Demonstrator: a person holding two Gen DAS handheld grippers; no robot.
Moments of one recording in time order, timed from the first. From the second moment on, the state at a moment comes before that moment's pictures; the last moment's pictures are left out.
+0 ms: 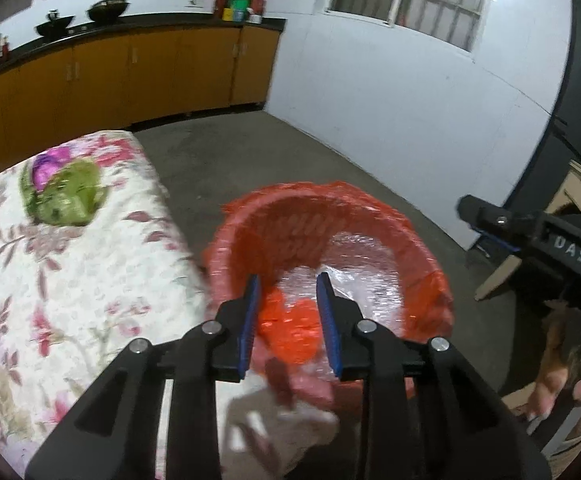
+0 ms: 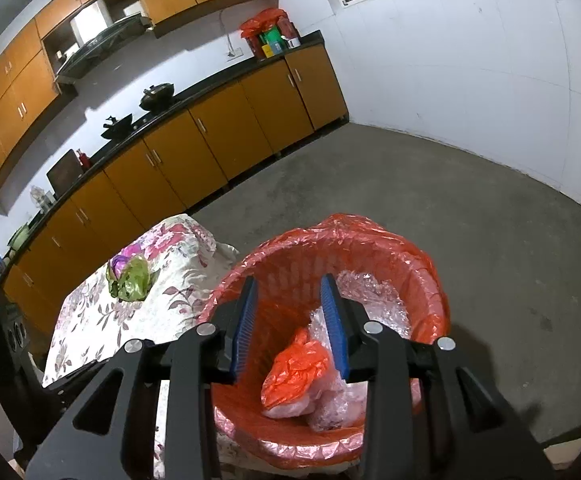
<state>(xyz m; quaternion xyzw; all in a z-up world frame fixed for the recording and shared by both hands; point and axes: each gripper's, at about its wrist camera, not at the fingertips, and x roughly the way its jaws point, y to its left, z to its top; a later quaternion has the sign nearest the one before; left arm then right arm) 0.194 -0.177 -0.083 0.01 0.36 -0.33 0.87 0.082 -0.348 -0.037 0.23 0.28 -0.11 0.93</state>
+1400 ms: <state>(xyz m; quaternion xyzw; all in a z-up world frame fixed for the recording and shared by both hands) 0.423 -0.013 -0.124 -0.07 0.40 -0.06 0.91 0.238 -0.192 -0.044 0.14 0.31 0.09 0.94</state>
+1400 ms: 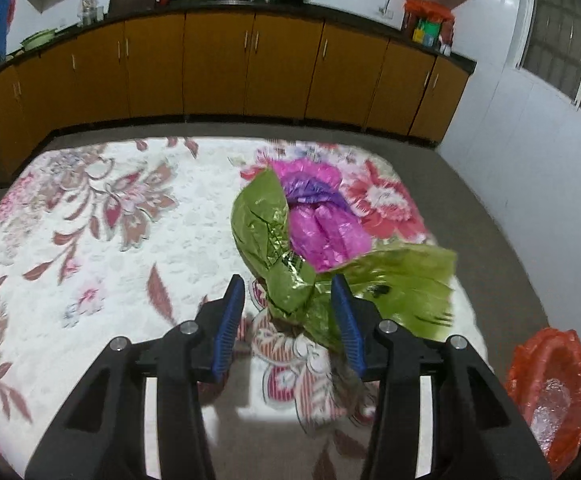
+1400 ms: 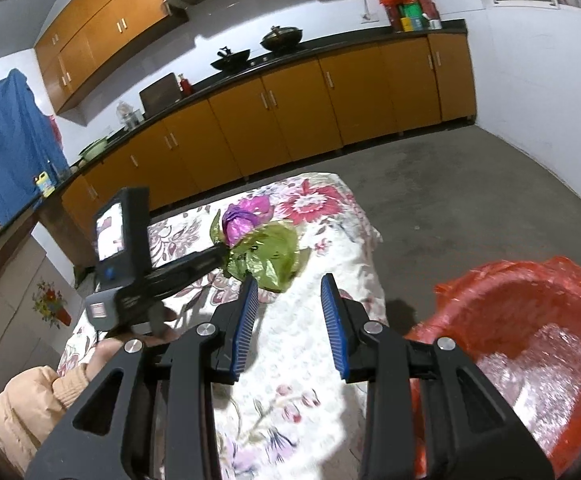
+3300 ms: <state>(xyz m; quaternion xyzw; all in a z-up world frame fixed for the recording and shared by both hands) 0.354 0.152 -0.117 -0.09 0.34 0.06 0.93 0.378 -0.108 -0.100 0.06 0.38 0.11 0.92</state>
